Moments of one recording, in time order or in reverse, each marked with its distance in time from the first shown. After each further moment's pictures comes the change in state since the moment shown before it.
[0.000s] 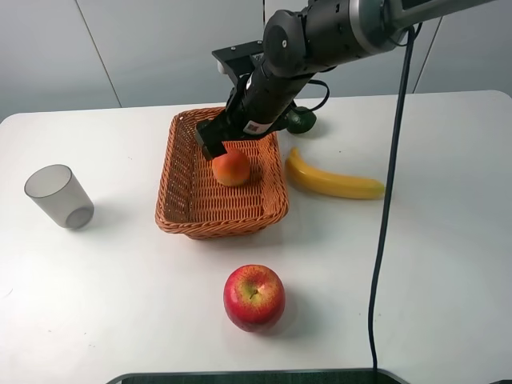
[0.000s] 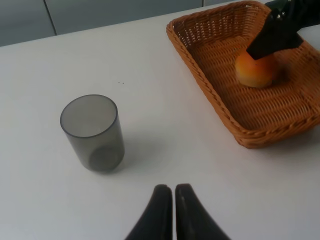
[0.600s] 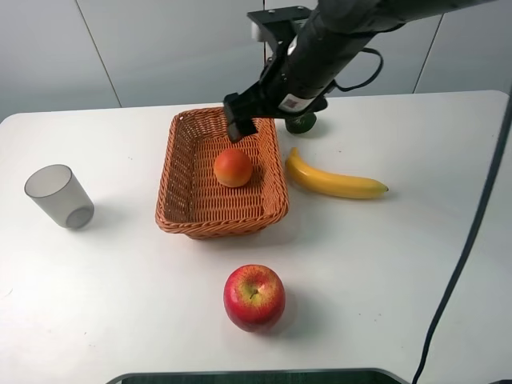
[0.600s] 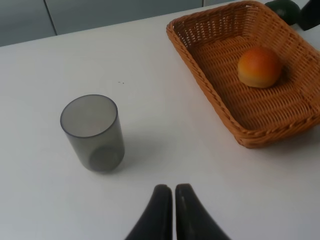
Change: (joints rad) left arm 0.000 0.000 0.000 0.000 0.000 0.000; right arm -0.084 -0.261 0.192 -0.001 0.092 0.019
